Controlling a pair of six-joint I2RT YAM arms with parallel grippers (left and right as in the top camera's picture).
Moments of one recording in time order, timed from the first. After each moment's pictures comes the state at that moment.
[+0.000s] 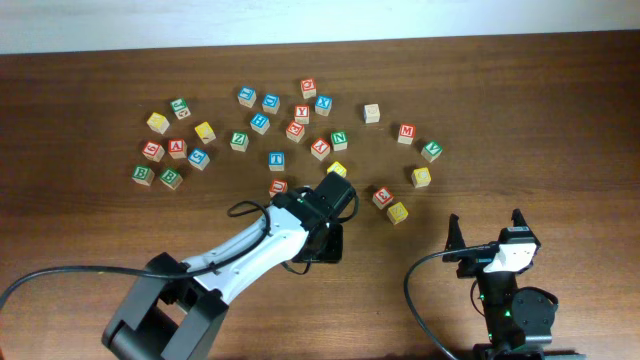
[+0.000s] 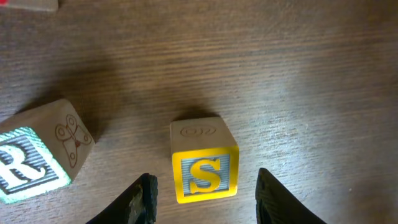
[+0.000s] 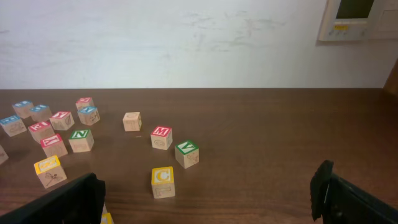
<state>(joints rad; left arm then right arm) -0.73 1.75 1.09 -0.77 0.08 -0.63 -0.04 0.01 0.01 -0.07 -0.04 0.02</state>
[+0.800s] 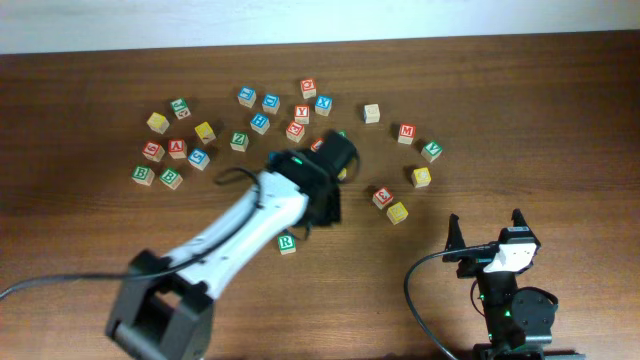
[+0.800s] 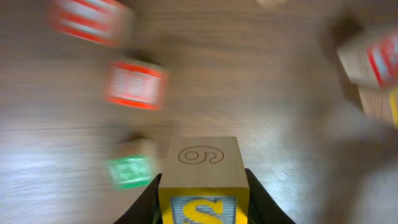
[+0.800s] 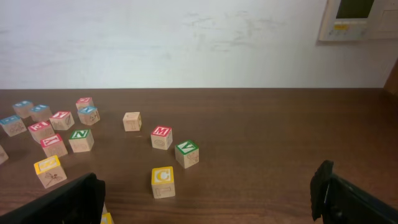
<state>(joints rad) -0.63 1.78 1.41 -1.04 -0.04 -0.64 -0.04 0.01 0.01 -0.07 -0.04 0.02</state>
